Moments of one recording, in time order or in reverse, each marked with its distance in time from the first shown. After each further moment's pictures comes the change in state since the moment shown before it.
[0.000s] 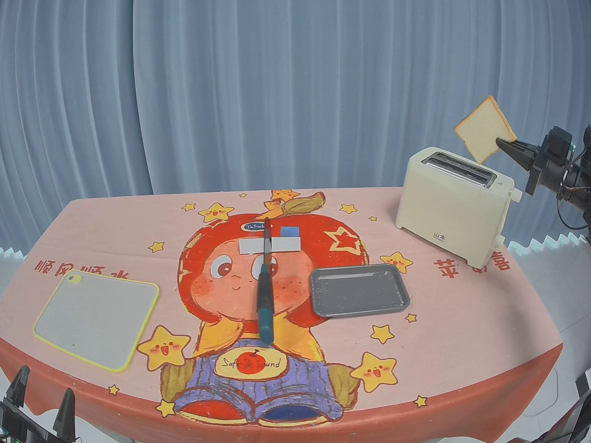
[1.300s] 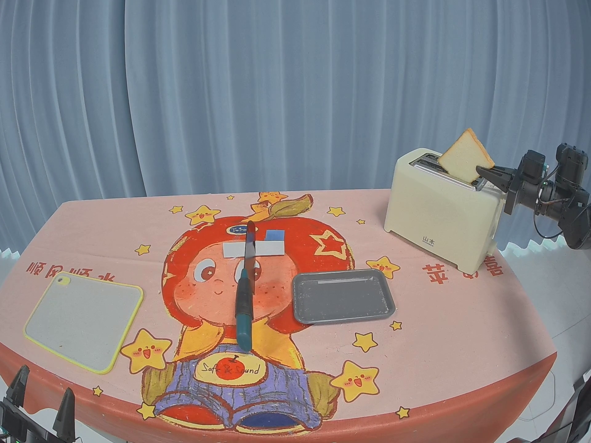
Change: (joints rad) left arm 0.000 0.000 0.000 0.000 0.000 0.001; right arm 0.000 0.209 -0.069 0.002 0.044 -0.094
